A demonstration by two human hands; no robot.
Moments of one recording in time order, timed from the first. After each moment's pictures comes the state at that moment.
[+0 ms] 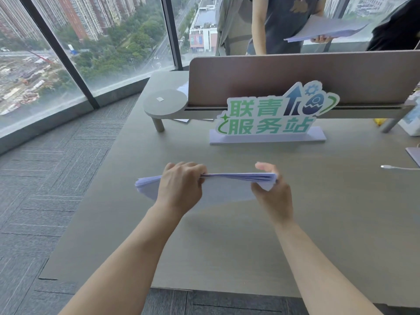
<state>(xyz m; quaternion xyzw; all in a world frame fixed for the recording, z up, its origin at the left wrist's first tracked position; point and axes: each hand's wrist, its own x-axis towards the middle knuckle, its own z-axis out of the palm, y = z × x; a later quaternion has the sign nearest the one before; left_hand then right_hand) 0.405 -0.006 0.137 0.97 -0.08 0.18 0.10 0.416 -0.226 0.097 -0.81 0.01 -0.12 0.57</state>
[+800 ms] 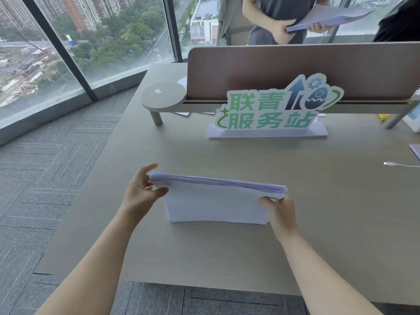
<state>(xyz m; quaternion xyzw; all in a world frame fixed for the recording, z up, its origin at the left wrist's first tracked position) 0.378 0.070 0.099 0.81 0.19 0.04 0.55 0.402 -0.247 0.052 -0.69 0.13 0.04 0.71</state>
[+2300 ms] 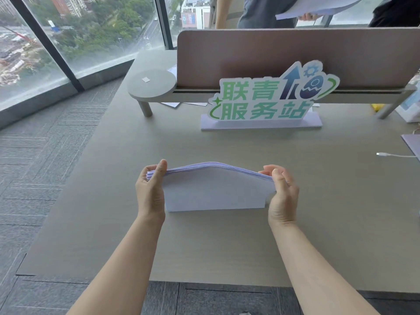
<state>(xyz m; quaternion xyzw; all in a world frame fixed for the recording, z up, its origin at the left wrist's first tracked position) 0.394 0.006 0.079 0.60 0.27 0.18 0.73 0.410 -0.241 0.066 -0.65 0.11 -0.13 0.74</state>
